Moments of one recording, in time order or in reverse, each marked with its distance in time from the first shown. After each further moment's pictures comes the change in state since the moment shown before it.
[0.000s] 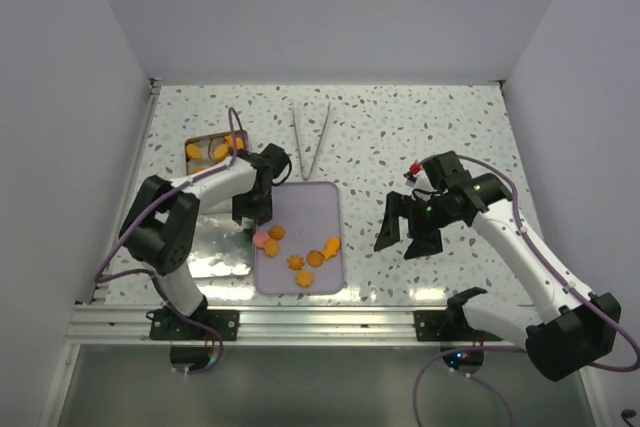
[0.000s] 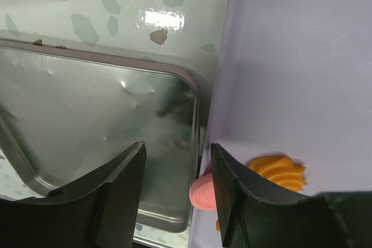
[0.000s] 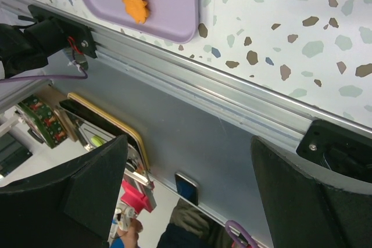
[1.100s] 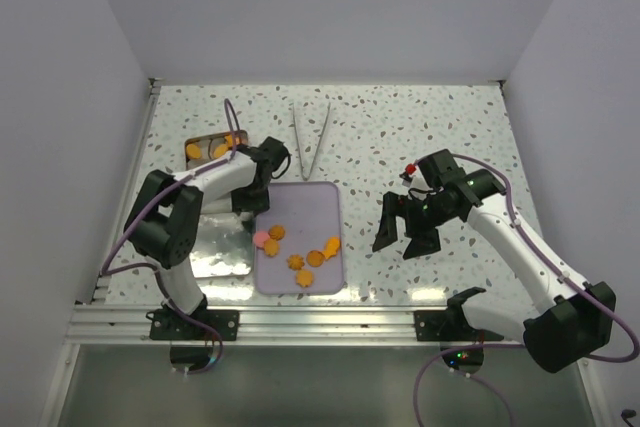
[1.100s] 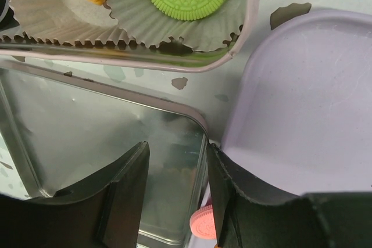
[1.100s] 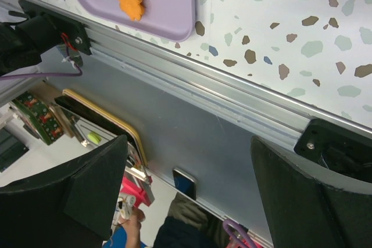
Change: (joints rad) left arm 0.033 0.052 0.050 0.027 -0.083 -0.030; right arm 0.013 0.046 0.011 -0.003 0.003 -0.014
